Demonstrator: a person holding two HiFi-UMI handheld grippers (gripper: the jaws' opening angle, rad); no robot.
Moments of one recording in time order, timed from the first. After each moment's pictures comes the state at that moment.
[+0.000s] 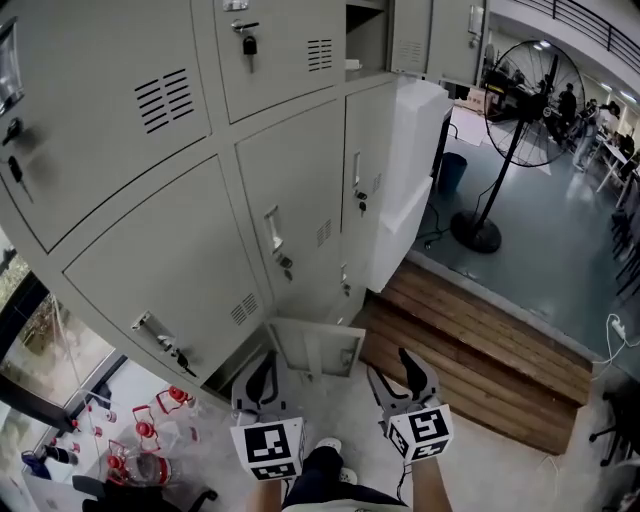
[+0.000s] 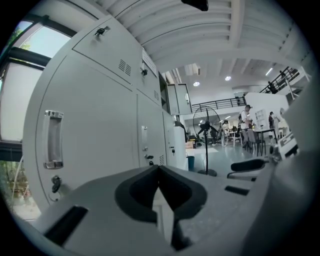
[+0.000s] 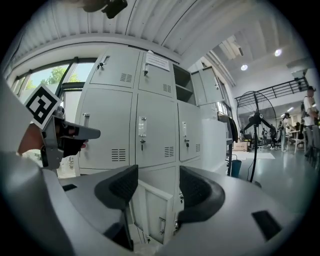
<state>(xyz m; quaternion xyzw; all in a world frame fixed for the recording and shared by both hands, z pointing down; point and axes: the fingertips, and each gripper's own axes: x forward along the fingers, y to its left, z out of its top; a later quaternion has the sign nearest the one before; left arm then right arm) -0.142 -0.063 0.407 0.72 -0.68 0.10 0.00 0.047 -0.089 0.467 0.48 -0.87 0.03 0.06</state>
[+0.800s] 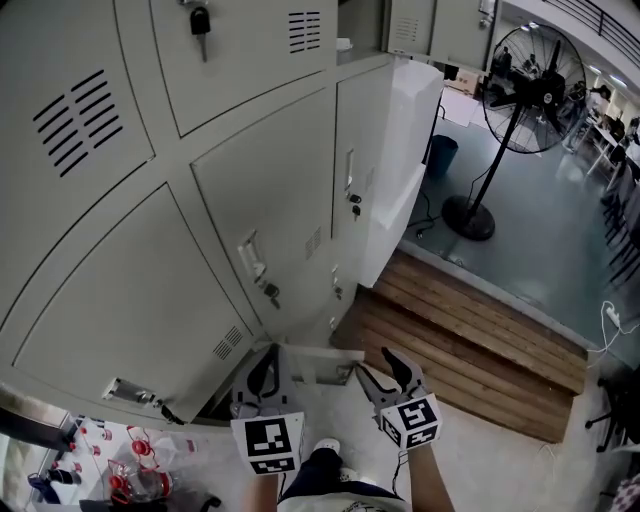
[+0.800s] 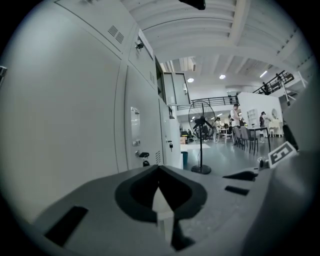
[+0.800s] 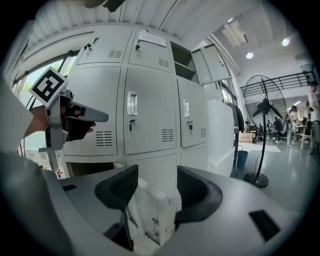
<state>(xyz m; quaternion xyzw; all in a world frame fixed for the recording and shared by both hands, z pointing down) -0.140 -0.169 0.435 0.76 -0.64 0.12 0.01 0.024 -0.181 0.537 0.46 -0.88 0.07 0.10</state>
